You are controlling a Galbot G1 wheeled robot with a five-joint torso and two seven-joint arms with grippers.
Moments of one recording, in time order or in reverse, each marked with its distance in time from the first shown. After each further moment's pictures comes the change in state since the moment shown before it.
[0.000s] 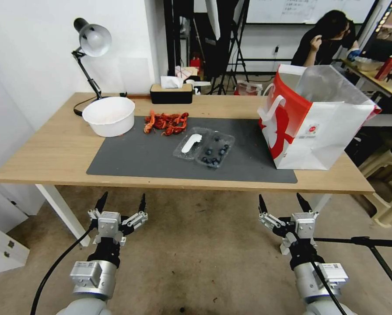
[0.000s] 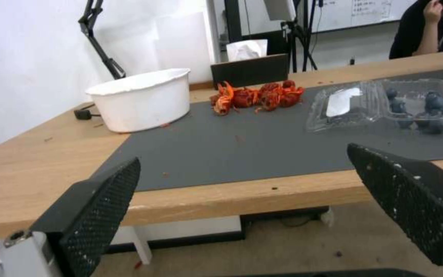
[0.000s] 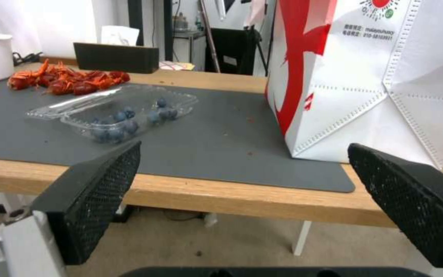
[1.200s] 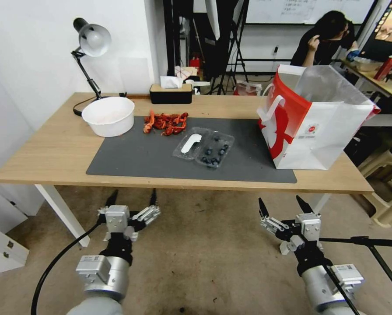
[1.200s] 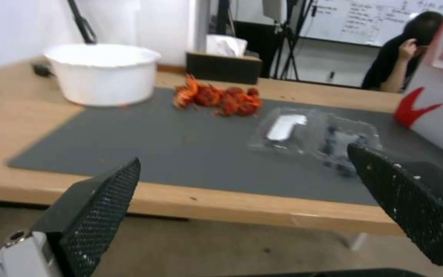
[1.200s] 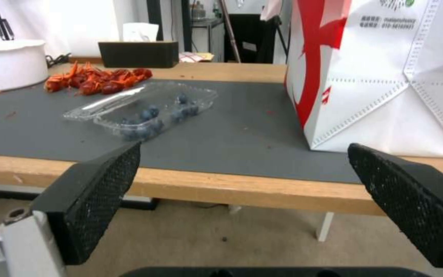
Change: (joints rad) left arm -0.021 0.081 0.276 -0.165 -0.165 0.211 -0.276; right arm -0.033 0.055 0.077 0.081 0.072 -0.106 -0.154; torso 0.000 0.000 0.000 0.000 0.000
